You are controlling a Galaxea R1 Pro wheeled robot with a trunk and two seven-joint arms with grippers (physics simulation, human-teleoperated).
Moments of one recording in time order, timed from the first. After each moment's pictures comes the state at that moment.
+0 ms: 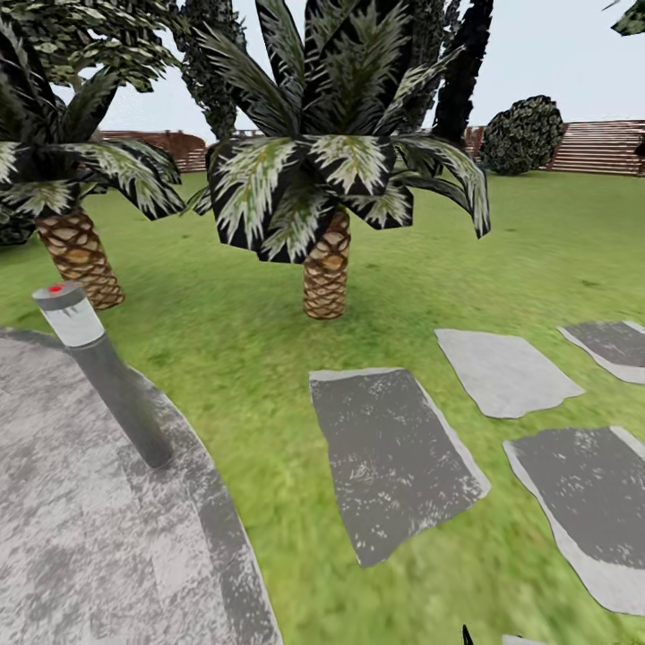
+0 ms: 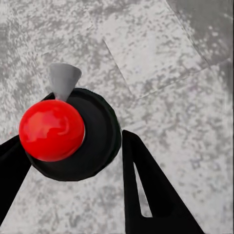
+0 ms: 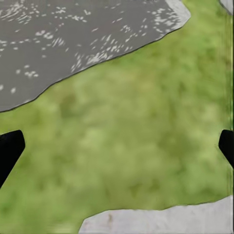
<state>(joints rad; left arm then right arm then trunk) -0.22 0.16 0.29 -0.34 -0.09 -0.29 0.00 -0.08 -0.06 -0.18 -0.58 0.00 -0.40 0.01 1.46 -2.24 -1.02</state>
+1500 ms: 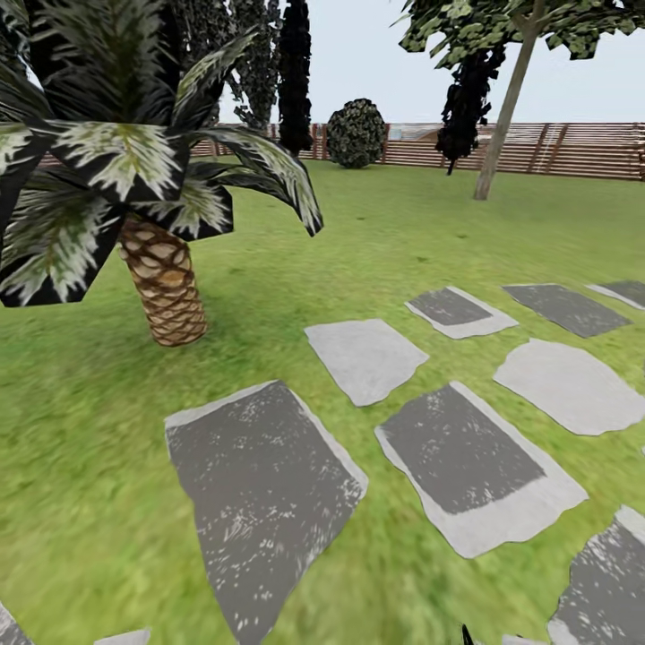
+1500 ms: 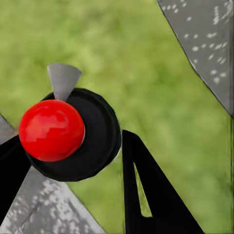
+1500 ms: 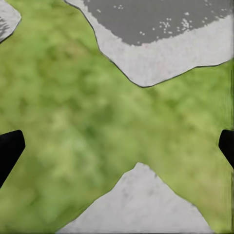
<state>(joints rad) -0.22 0.14 0.29 -0.35 -0.09 -0.29 0.00 -0.08 -0.06 -0.18 -0.58 0.00 -0.40 0.01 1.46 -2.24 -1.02</state>
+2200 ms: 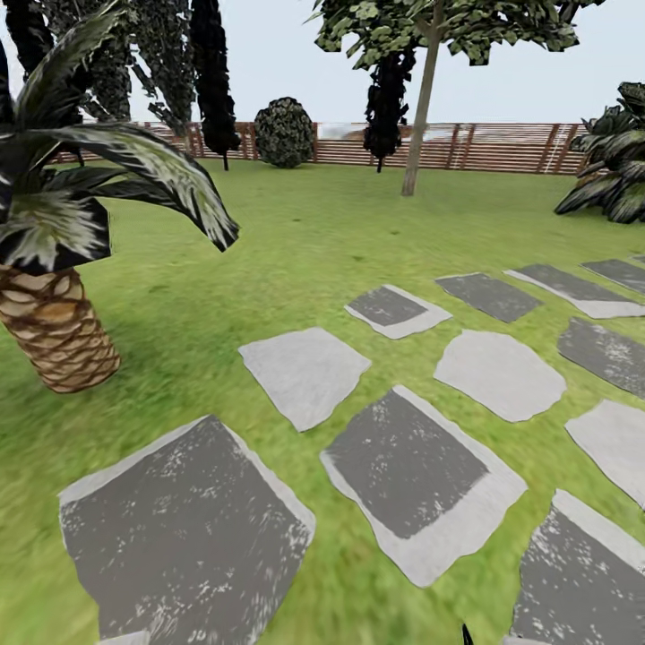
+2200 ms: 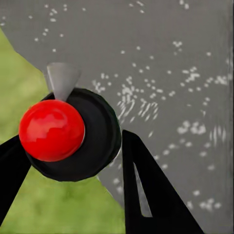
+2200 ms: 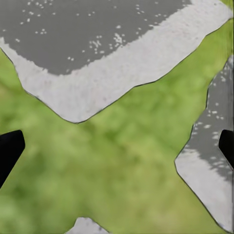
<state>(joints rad) -0.22 0.14 0.29 -0.34 -0.09 -0.29 0.00 -0.08 -0.06 -0.18 -0.58 0.00 -0.40 0.00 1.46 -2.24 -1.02</state>
